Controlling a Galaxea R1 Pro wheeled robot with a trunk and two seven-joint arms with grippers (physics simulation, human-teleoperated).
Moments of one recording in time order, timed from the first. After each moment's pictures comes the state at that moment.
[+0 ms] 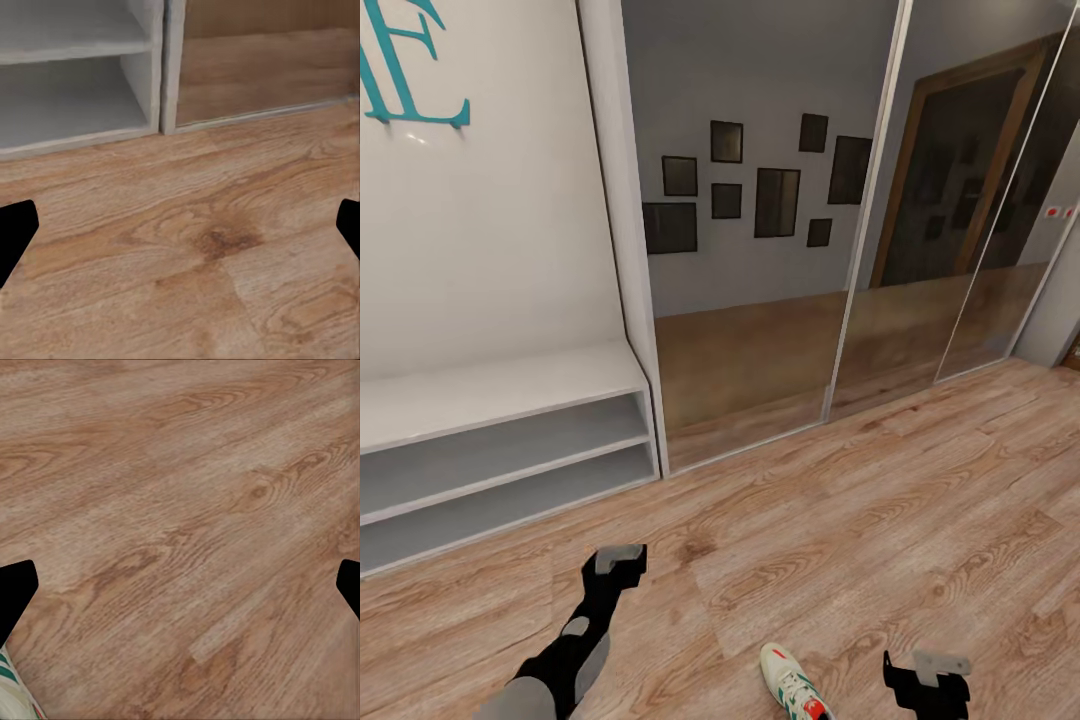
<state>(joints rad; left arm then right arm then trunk) -0.58 -0.08 0.13 -0.30 -0.05 -0.42 0.02 -0.42 -0.13 0.09 -0.14 -0.08 -0.46 -0.25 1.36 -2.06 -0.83</state>
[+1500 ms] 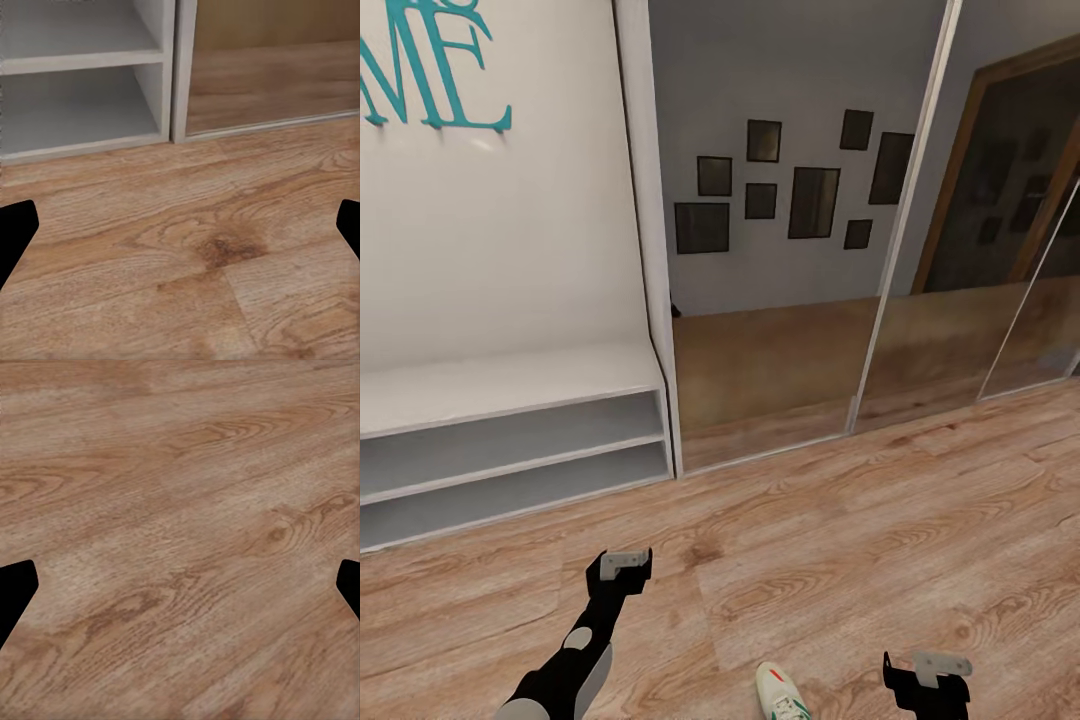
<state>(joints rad) -0.52 -0.08 0.07 -0.39 -0.05 -0.42 0.02 -0.42 -0.12 0.09 -0.14 -0.08 -0.46 -0.25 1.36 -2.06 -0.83</state>
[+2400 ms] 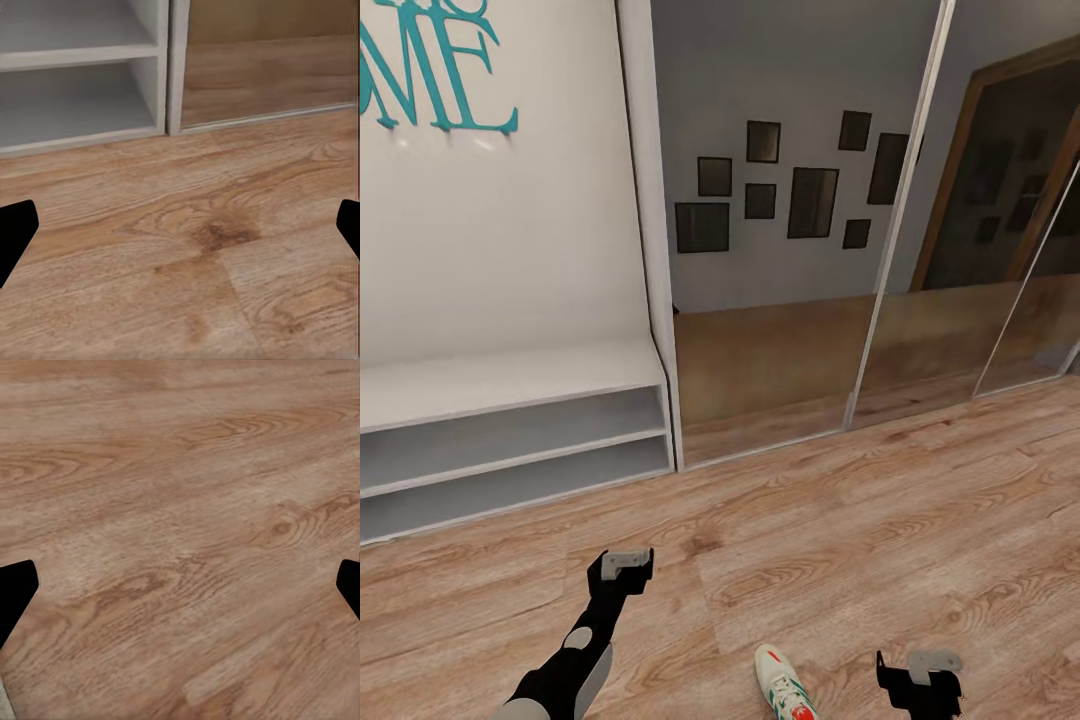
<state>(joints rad) -0.52 -0.08 0.06 -0.39 -0.05 -0.42 0.01 -0.42 -0.12 0.11 -0.14 -0.05 -0.46 -0.24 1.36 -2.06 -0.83</state>
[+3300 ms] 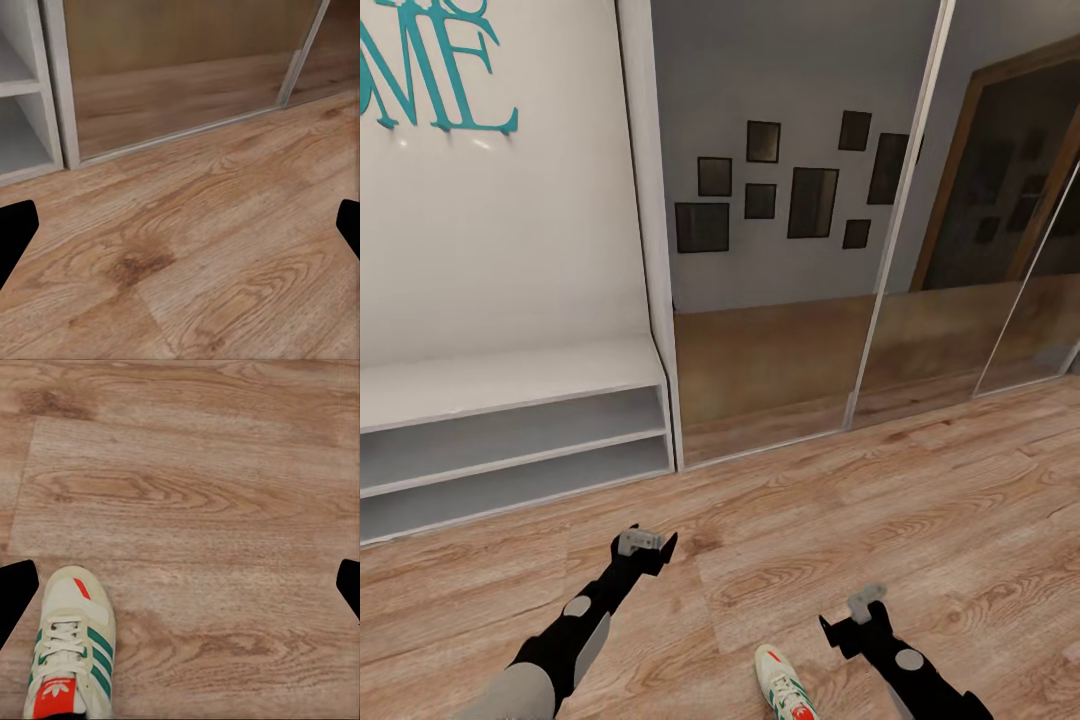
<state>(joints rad) -0.60 -0.06 0.06 -0.38 -0.05 -0.39 -0.31 -0.44 -0.13 0.21 -0.47 0.07 -0.10 0.11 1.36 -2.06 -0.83</state>
